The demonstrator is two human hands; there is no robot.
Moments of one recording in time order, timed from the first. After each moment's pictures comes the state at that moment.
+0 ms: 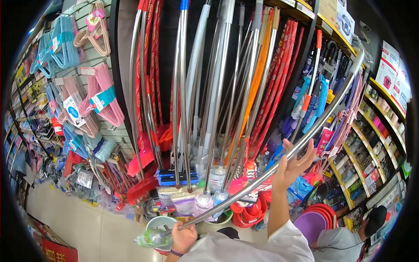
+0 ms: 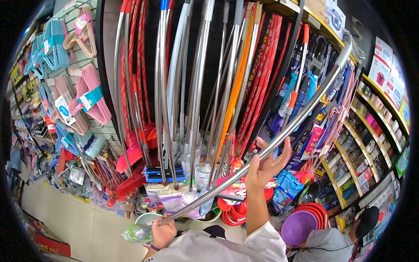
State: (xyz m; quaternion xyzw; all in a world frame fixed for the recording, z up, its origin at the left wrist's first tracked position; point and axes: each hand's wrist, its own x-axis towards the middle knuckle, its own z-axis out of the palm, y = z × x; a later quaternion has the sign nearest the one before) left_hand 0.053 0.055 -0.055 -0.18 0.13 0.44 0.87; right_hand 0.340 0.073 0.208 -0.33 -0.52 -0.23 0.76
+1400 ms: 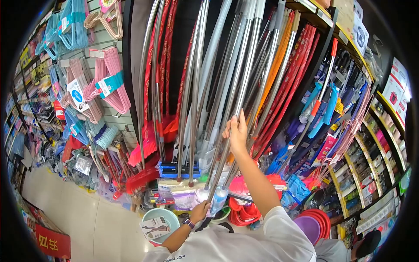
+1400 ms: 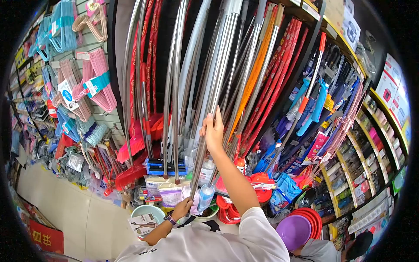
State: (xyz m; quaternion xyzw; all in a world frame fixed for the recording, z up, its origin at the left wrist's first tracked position) left_hand 0.135 0.137 -0.163 0.74 0.38 0.30 0.47; right_hand 0.294 0.250 0.165 -0.34 -0.46 0.32 0.76
